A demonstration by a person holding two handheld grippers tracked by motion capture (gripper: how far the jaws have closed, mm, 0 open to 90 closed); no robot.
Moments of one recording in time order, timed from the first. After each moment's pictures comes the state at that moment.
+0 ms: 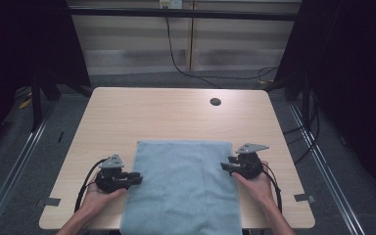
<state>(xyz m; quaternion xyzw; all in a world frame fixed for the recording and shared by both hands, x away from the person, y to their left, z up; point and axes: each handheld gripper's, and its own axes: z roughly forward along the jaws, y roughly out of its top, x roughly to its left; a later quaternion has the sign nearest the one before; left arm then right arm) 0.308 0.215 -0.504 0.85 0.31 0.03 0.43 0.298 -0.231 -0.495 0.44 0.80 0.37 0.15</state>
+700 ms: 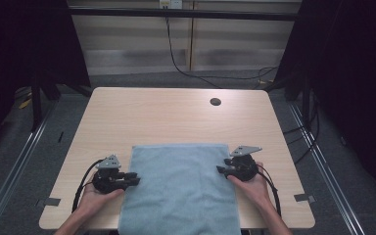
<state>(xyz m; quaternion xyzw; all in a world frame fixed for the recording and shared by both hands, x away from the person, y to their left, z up) 0.302 0.227 -0.504 0.85 0.31 0.02 0.43 0.297 -0.219 -0.502 0.42 0.82 0.36 0.14</state>
